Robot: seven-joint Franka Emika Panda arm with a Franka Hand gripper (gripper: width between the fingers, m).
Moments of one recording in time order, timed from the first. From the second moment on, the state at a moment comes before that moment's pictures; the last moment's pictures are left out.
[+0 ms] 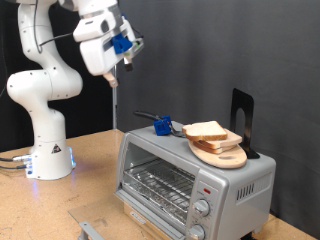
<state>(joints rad) -0.02 -0.43 -0.01 -2.22 0.34 1.89 0.08</state>
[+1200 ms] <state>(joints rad) 0.01 -0.56 0.13 -2.28 0.40 1.89 0.20</state>
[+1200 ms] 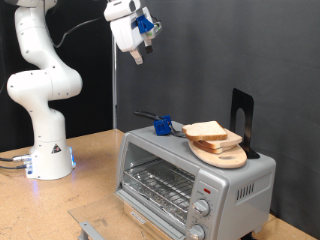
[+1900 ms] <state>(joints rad) 0.01 -0.56 0.16 -2.33 0.43 1.94 0.16</state>
